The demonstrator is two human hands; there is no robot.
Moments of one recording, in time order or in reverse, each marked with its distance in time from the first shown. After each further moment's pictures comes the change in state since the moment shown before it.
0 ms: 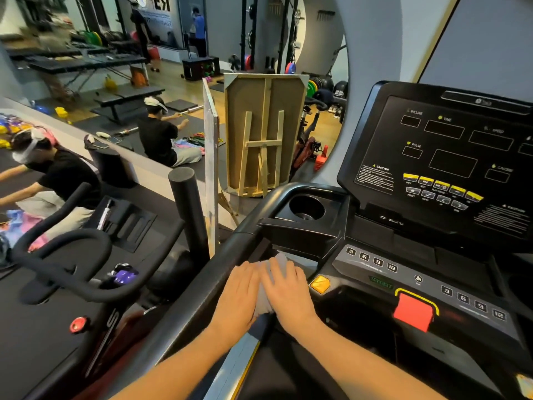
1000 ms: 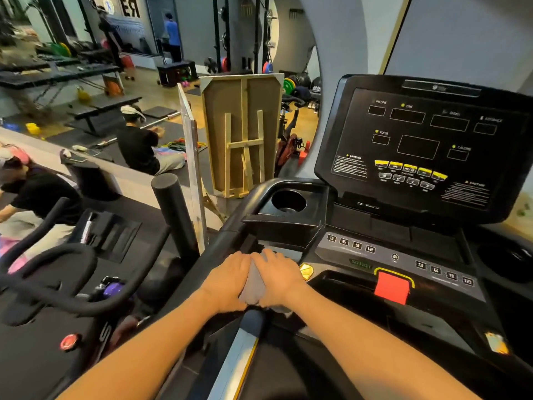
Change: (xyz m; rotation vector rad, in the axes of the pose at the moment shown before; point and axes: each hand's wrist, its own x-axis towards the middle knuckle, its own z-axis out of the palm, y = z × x) left_hand 0.039 -0.003 -0.048 0.089 -0.330 0.091; right_hand 0.011 0.027 -0.032 0.331 -0.185 0.006
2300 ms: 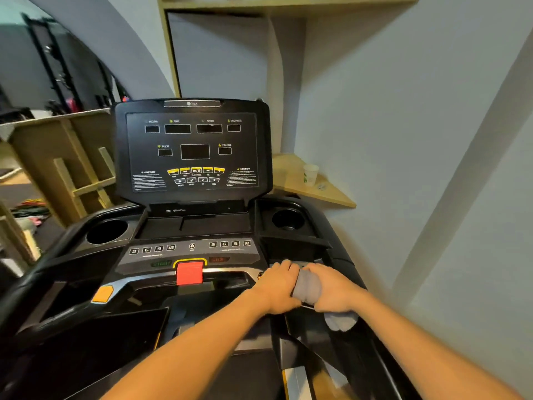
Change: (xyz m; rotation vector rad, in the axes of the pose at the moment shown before) left_hand 0.131 0.490 0.015 -0.090 -0.128 0.522; right_hand -0.423 0.325 0.037 0.533 0.138 0.622
